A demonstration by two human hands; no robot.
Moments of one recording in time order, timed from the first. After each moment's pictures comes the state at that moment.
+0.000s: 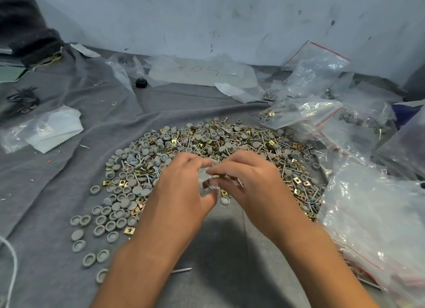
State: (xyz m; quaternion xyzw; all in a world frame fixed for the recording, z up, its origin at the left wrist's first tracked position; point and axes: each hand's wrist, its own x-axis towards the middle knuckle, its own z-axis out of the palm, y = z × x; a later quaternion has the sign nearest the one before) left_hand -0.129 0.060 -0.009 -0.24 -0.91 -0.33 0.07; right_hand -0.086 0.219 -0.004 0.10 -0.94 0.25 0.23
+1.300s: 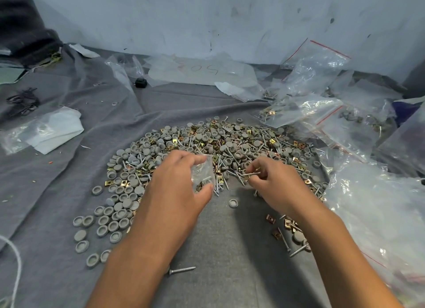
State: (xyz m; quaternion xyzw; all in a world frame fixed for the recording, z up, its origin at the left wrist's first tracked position) left_hand -0.128 0.050 -0.001 -0.22 -0.91 -0.34 0.07; right_hand -0.098 0.261 -0.017 -0.16 -0.94 0.30 0.00
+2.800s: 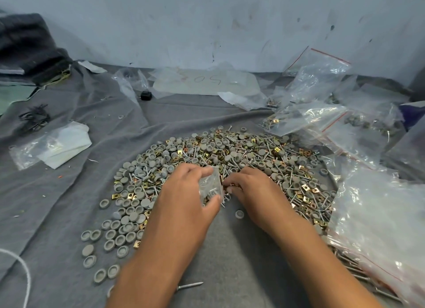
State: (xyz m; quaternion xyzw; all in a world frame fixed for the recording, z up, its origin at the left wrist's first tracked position) left_hand -0.128 0.054 -0.004 -0.23 -0.90 -0.35 0.09; right_hand -0.121 0.234 -0.042 -0.04 -0.98 0.18 0.05
